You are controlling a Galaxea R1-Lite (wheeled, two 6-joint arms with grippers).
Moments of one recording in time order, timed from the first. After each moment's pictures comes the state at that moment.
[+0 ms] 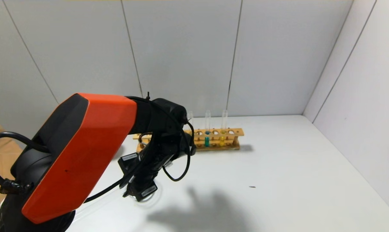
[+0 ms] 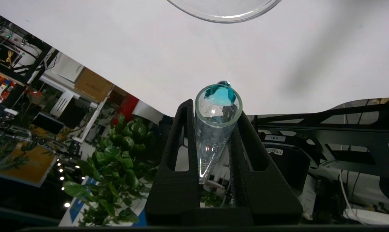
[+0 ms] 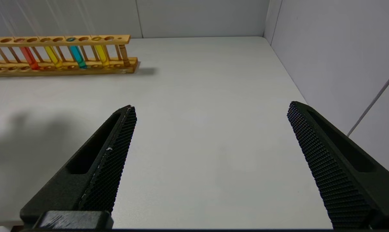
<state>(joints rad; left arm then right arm) -0.67 2.35 -1.91 1.52 0.48 -0.06 0.00 0.00 0.00 -0.01 0.00 0.02</state>
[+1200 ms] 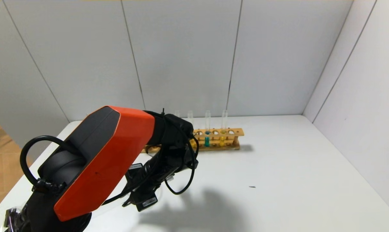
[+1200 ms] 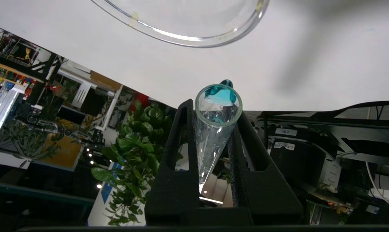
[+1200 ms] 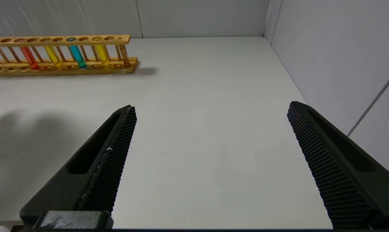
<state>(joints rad) -0.69 2.44 -1.89 1.52 0.49 -0.01 0.00 0.00 0.00 -0.01 0.00 0.02</state>
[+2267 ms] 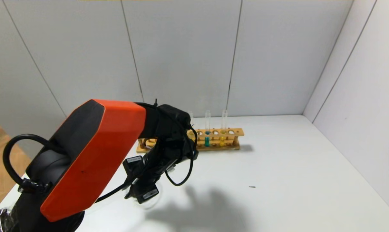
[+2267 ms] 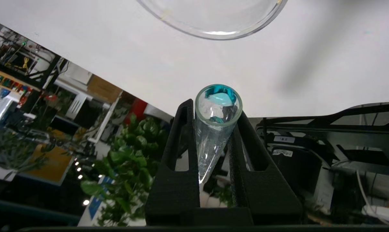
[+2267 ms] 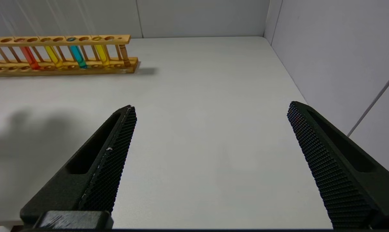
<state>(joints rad) -0.68 2.39 -1.94 1.52 0.49 -0.01 0.00 0.00 0.00 -0.01 0.01 0.02</state>
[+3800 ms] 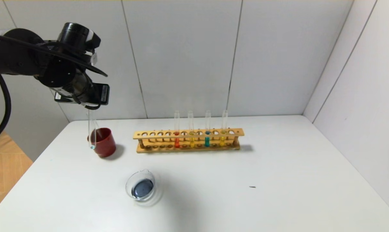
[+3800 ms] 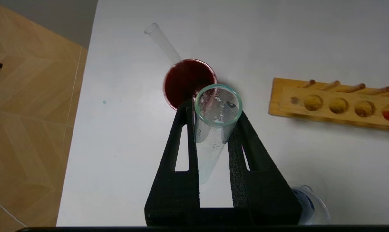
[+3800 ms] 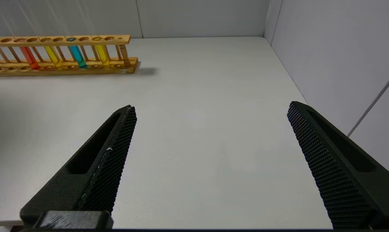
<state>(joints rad) -0.21 1.85 -1.71 0.58 0.43 -0.17 0.00 0.00 0.00 -0.01 0.00 0.02</state>
